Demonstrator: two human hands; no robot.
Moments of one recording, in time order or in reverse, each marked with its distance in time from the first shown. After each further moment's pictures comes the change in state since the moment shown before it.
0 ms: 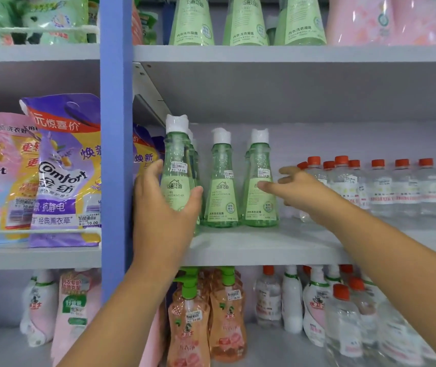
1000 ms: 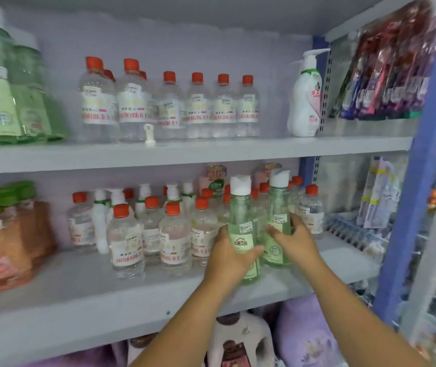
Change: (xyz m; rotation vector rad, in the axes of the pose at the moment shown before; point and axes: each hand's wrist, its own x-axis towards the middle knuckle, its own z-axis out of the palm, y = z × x) left_hand -0.387 0.095 0.429 -0.121 -0.830 -0.489; right_hand -0.138 0.474 -0.261 0.062 0.310 0.330
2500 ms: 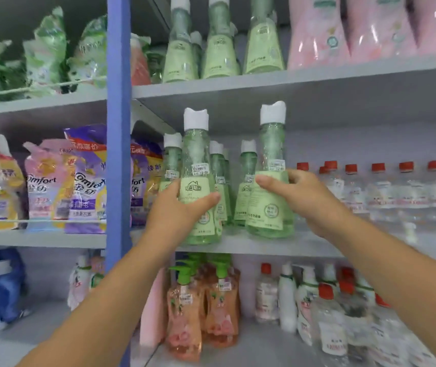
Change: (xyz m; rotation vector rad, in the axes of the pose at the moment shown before) left_hand -0.081 0.098 -0.535 0.136 0.617 0.253; right_hand -0.131 -0.430 0.225 0.321 -0.490 -0.512
